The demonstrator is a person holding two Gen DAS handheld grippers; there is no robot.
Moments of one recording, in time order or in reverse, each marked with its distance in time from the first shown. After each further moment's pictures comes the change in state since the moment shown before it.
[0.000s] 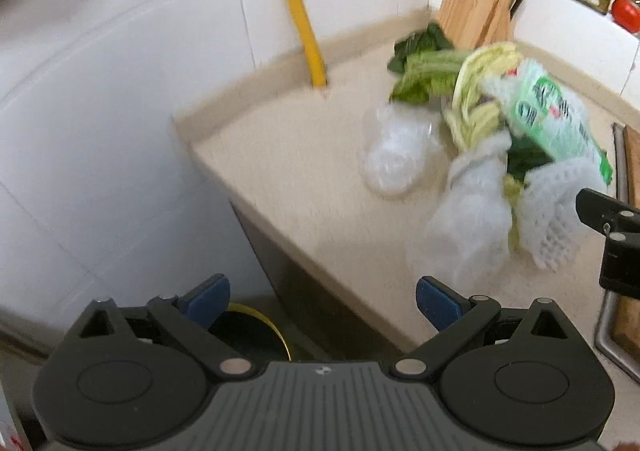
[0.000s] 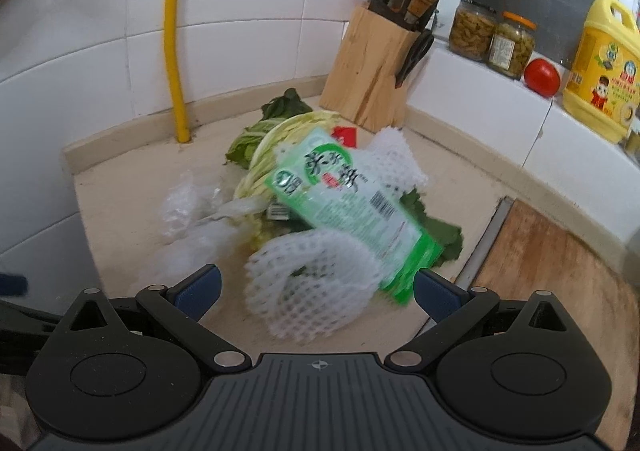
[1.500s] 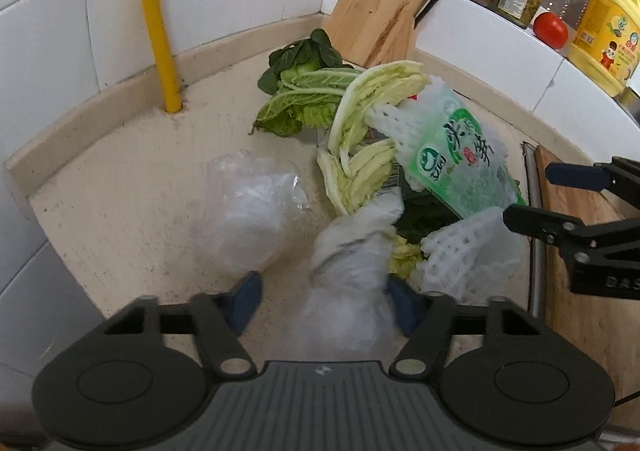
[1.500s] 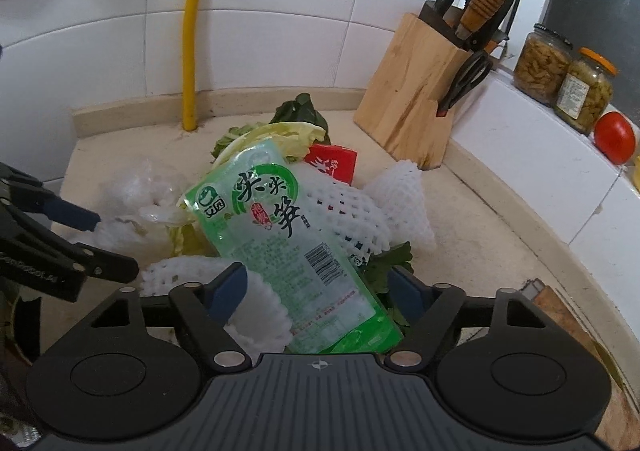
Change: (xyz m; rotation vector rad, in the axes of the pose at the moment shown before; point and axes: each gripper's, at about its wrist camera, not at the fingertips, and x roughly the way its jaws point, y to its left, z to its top) left arm 0.059 -0.038 0.051 0.031 0.028 -0.384; right arm 0.067 -0.078 0.029 -0.231 -0.028 0.220
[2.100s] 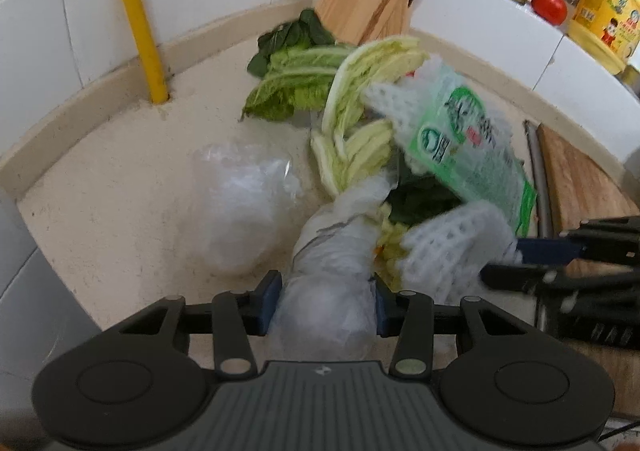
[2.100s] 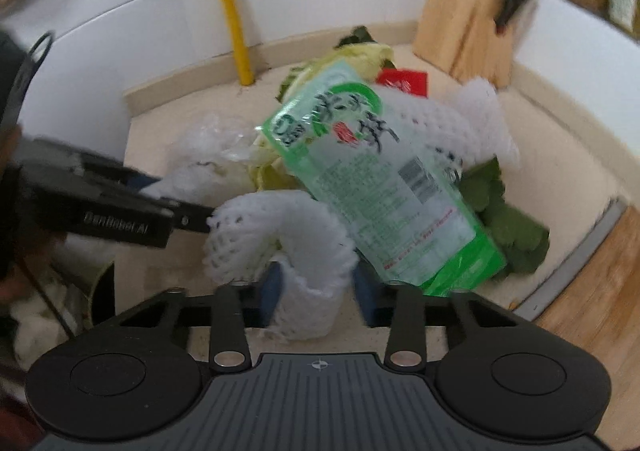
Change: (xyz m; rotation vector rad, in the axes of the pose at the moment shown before) left arm 0.015 -0.004 0.002 0.034 0.060 0.009; right arm 0.014 0.013 -0.024 0.162 0.153 0.223
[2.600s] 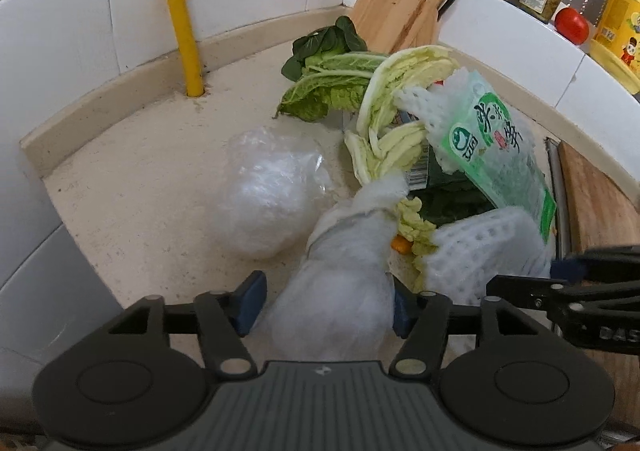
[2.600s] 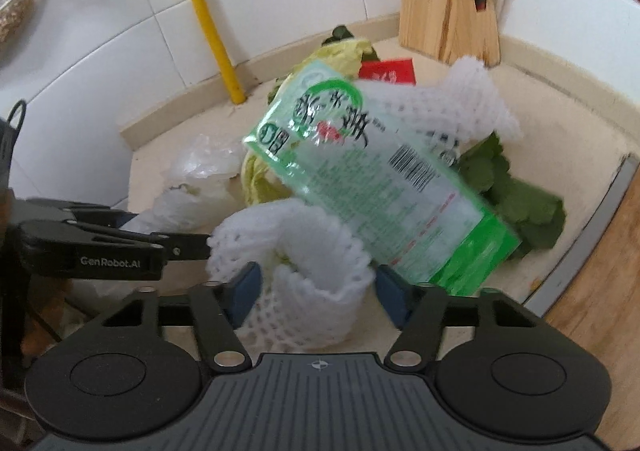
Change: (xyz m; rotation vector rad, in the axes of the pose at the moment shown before) left arm -0.006 0.005 -0.013 -0.058 -0.054 0.053; right arm 0.006 -0.010 -0.005 0.128 -0.025 0.065
